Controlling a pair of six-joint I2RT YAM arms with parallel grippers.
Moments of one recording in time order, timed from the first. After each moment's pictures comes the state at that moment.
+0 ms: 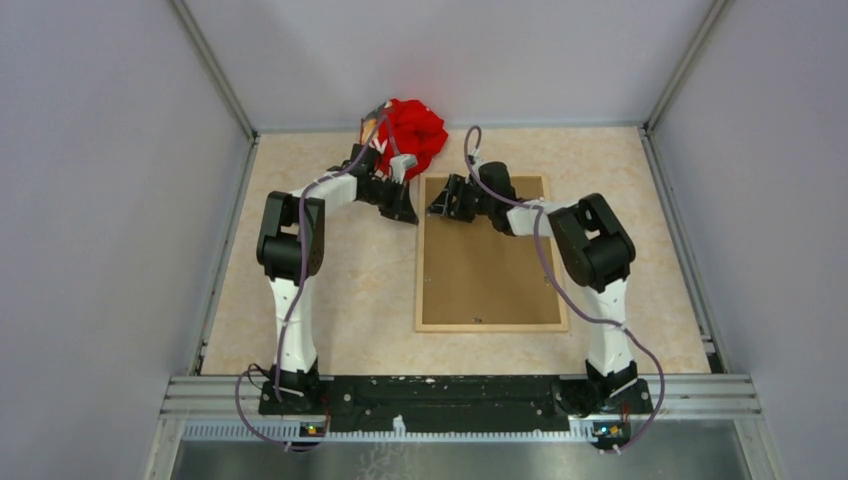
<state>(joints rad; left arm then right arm) -0.23 2.18 1.56 -0.43 0.82 0.15 0.48 2.14 1.28 0.36 -0.46 0.69</state>
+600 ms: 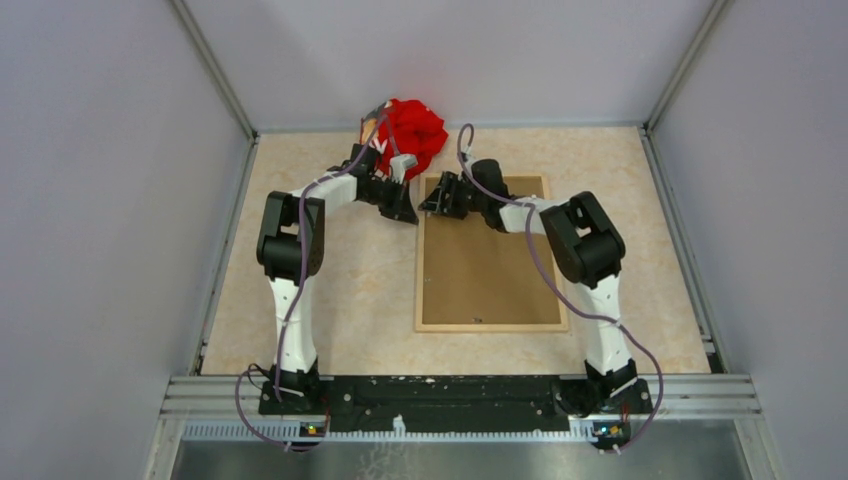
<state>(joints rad) -0.23 2.18 1.56 -0.43 0.82 0.15 0.50 2.21 1.37 0.37 -0.48 0.72</state>
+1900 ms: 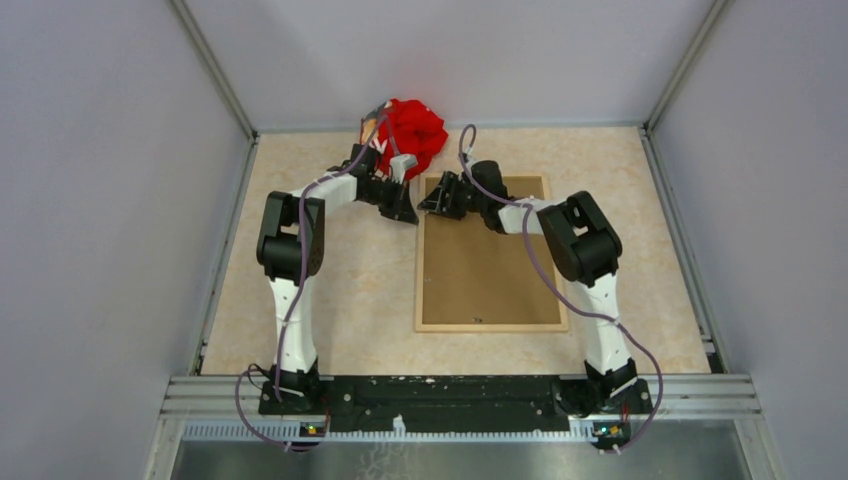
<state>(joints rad) -0.23 2.18 1.56 -0.43 0.82 0.15 0.50 2.24 1.37 0.43 -0.49 0.79</state>
